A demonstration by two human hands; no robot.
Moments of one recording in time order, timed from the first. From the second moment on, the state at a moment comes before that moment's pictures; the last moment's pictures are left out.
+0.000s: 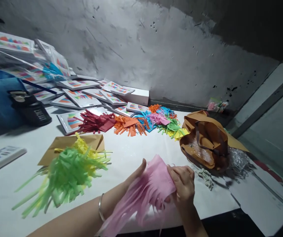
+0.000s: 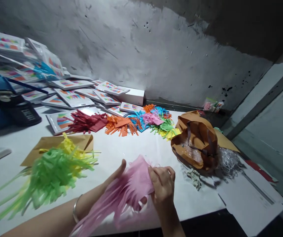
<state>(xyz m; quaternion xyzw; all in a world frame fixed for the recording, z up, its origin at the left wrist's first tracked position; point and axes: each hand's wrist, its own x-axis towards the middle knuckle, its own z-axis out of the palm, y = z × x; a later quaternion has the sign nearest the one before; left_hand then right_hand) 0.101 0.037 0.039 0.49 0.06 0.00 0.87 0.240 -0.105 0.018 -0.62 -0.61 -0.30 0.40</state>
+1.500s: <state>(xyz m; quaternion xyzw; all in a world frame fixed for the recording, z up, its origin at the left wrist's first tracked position) 0.013 0.033 -0.033 0.93 0.13 0.11 0.31 0.188 -0.117 -0.043 -0.70 -0.68 -0.04 0.21</state>
